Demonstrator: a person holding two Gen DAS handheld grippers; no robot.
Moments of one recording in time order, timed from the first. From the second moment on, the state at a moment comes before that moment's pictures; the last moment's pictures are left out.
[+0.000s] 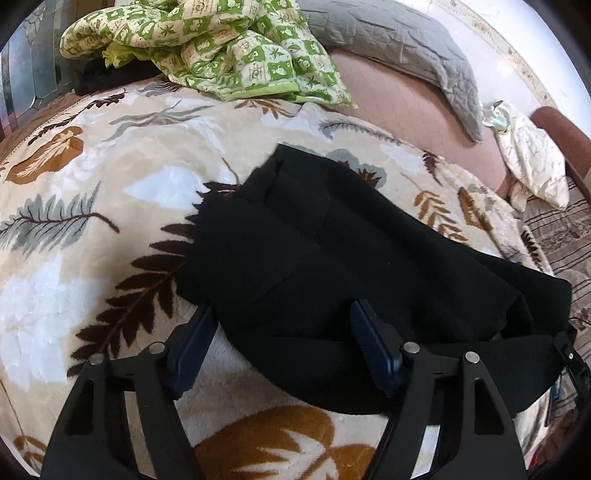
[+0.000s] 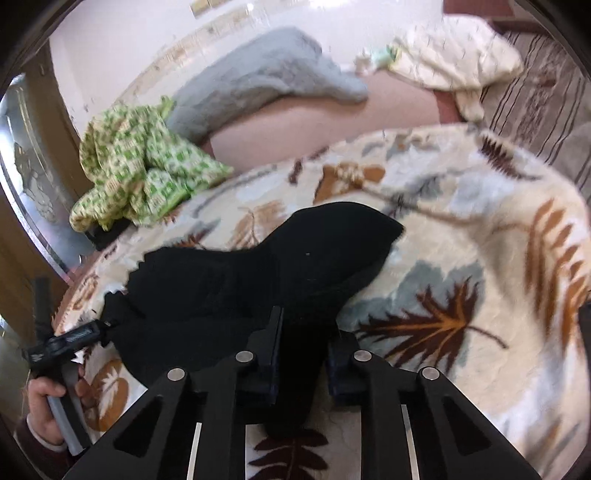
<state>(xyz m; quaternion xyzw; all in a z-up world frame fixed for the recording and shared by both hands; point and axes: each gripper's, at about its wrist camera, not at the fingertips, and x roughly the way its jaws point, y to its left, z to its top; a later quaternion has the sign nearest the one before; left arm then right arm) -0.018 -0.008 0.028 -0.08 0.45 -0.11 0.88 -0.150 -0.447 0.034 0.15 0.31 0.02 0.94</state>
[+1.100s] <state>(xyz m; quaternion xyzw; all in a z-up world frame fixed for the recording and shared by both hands) 0.002 0.010 0.015 -0.08 0.46 -0.08 0.88 -0.080 -0.430 -0.007 -0.06 0.48 0.12 0.87</state>
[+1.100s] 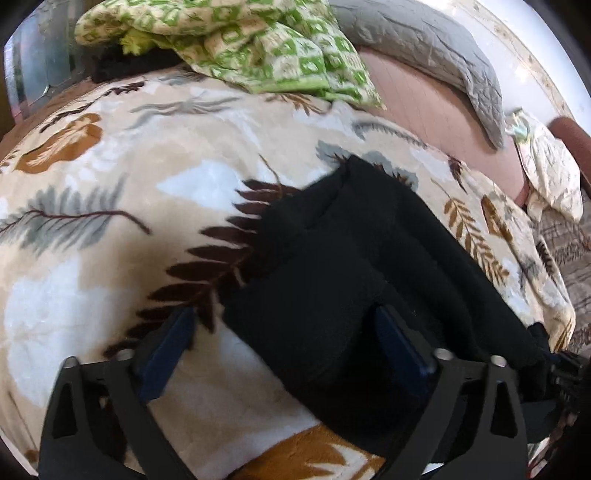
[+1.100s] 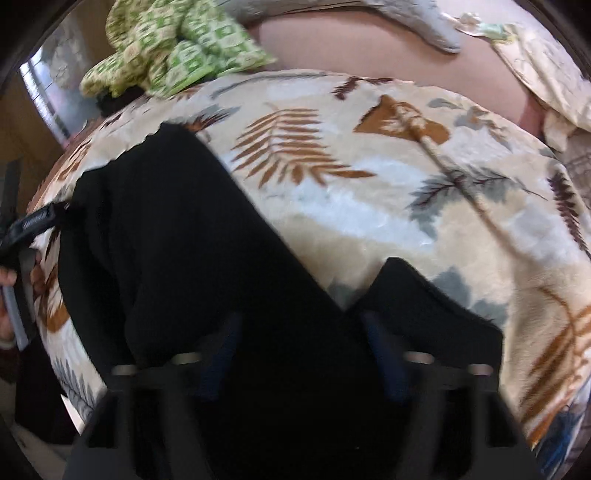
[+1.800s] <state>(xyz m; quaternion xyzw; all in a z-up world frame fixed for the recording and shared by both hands) -0.011 -0.001 0.028 -0.08 0.45 -0.13 0.88 0.070 -0.378 0.072 -0.19 0.29 -0.05 0.94</state>
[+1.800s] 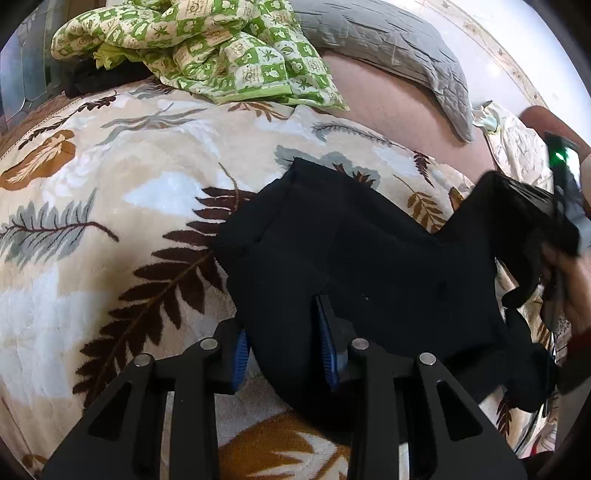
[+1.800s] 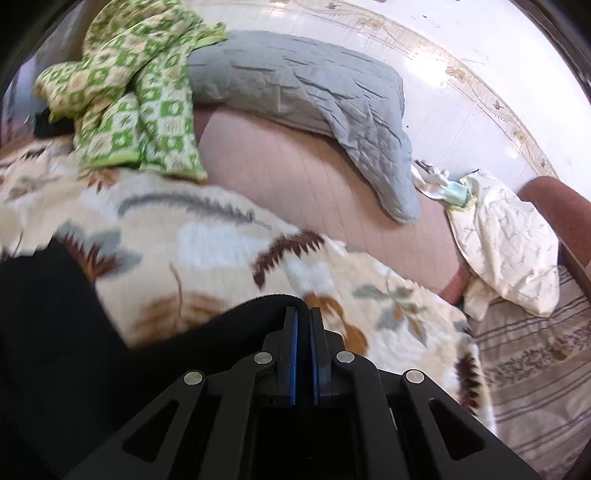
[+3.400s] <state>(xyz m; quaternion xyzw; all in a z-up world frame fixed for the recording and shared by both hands) -0.024 0.022 0.037 -0.11 0.46 -0.15 0.87 -0.199 -0.597 0.063 0.10 0.33 -0.22 0.91</state>
